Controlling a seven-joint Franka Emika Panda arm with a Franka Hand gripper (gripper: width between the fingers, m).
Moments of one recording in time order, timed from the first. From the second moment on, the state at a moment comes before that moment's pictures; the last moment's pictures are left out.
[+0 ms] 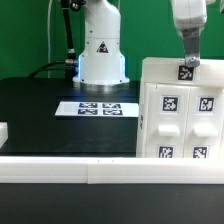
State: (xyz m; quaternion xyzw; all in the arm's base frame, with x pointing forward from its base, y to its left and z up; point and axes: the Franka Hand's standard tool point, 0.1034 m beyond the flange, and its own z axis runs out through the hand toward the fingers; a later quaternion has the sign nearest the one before) arm 0.608 0.093 0.157 -0.60 0.79 0.00 0.12
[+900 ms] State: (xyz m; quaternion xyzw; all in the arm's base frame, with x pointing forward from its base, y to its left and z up) arm 0.611 0.104 0.188 -0.69 0.71 0.02 0.15
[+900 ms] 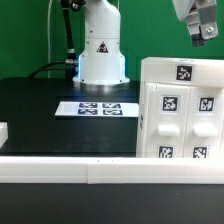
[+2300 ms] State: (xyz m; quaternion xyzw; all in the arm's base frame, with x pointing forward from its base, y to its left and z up) arm 0.617 0.100 0.197 -0.99 0.05 0.01 0.09
